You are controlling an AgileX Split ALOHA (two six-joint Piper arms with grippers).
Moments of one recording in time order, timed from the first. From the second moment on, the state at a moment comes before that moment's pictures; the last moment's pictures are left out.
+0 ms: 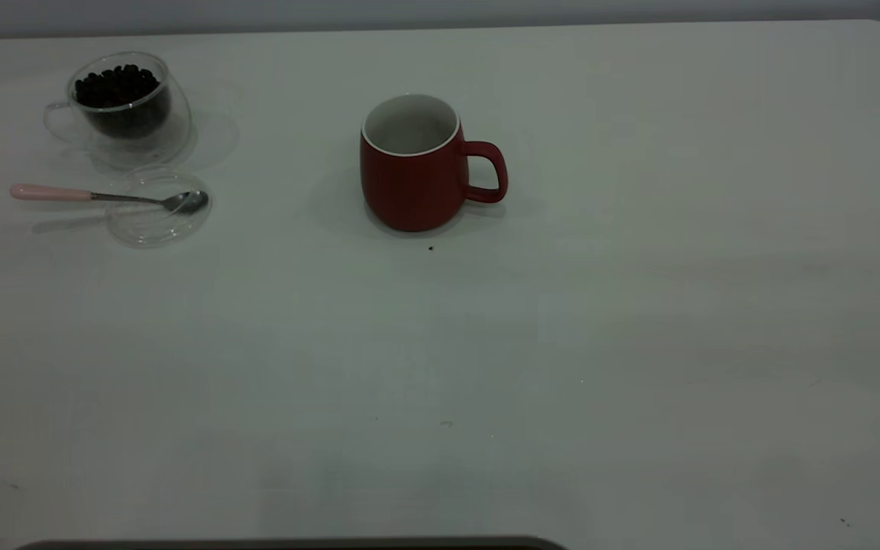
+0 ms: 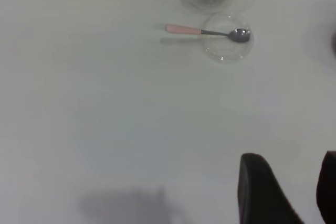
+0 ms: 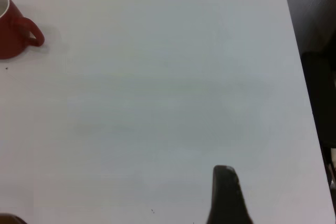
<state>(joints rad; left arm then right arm) 0.02 0.71 -0.61 -0.01 0.70 -0.11 0.06 0.03 -0.47 -0.02 1.12 0.03</state>
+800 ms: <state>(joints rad) 0.34 1.96 -1.25 -0.29 0.63 0.16 0.06 0.03 -0.47 -0.02 1.12 0.03</state>
